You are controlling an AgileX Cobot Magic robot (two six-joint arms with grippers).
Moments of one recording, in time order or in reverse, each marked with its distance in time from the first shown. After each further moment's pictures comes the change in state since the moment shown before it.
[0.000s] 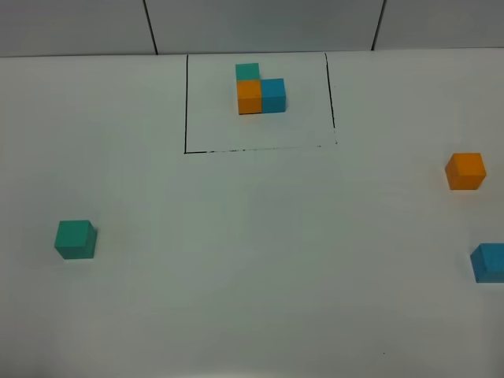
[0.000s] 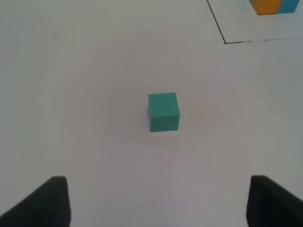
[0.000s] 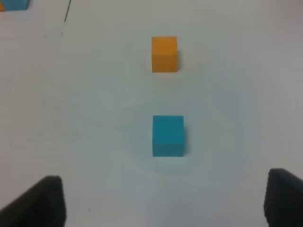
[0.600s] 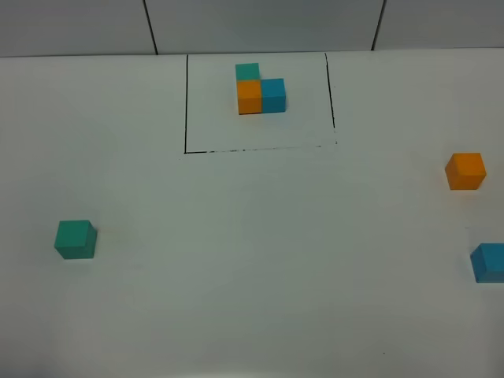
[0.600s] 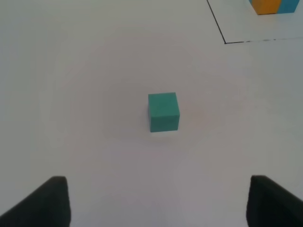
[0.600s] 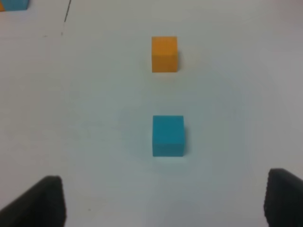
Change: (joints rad) left arm 0.000 0.000 0.000 0.000 0.000 0.000; right arm 0.000 0.000 0.000 0.000 0.000 0.000
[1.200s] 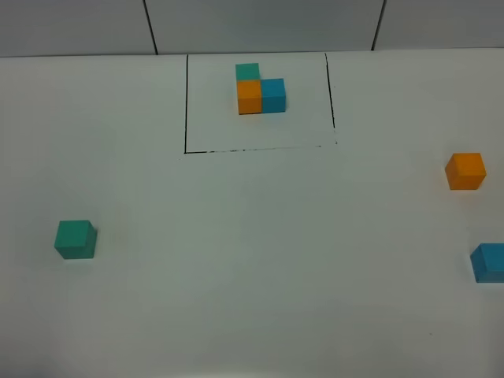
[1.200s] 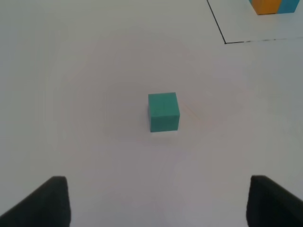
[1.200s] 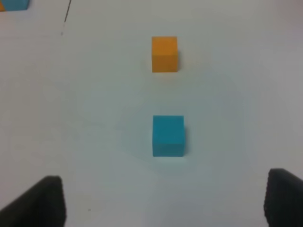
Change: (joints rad) left arm 0.000 0.000 0.000 0.000 0.000 0.000; right arm 0.000 0.000 0.000 0.000 0.000 0.000
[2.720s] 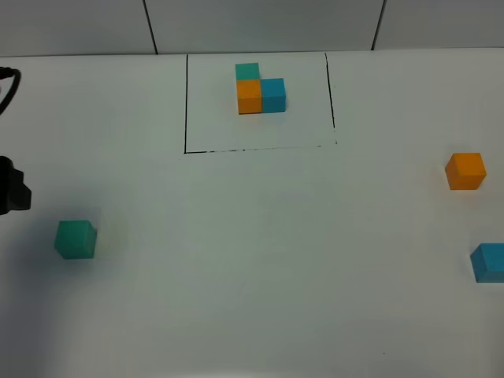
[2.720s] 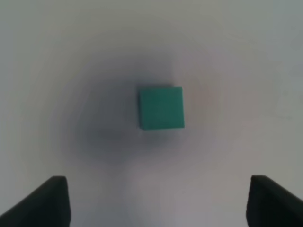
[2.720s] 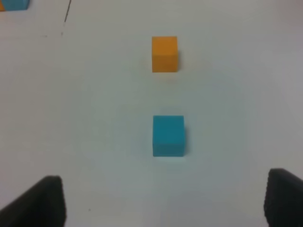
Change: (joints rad) left arm 0.001 1.225 -0.392 -0.049 -0.178 -0.008; right arm 0.000 0.000 0.000 0.000 0.000 0.000
